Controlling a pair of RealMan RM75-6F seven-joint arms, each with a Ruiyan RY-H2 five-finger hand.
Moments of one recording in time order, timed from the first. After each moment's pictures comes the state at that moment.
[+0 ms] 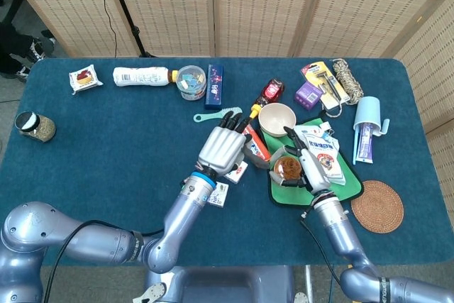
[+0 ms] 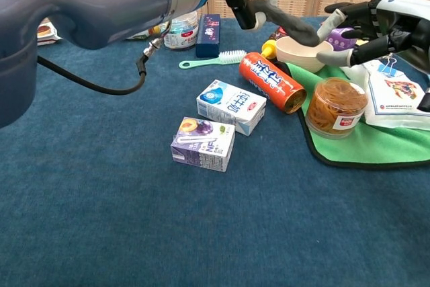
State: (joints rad) left arm -1.26 -1.69 -0.37 -1.73 0.52 1.24 0.78; right arm 0.50 -1.45 0.29 -1.72 -1.15 1.06 0.32
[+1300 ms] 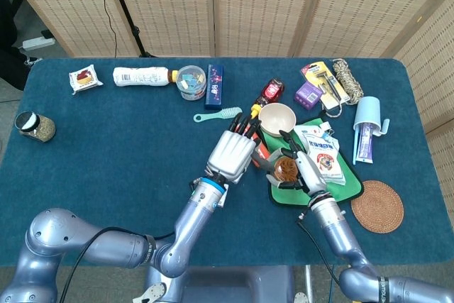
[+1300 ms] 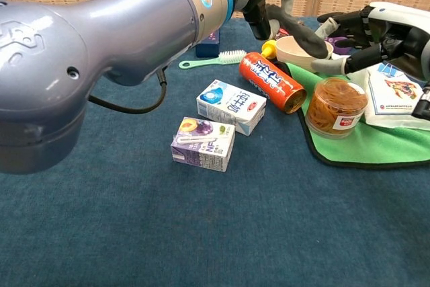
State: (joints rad) left arm -1.26 -1.82 -0.36 -1.61 0.65 1.28 0.85; right arm 0.51 -1.45 0.28 -1.73 -1.14 1.03 0.33
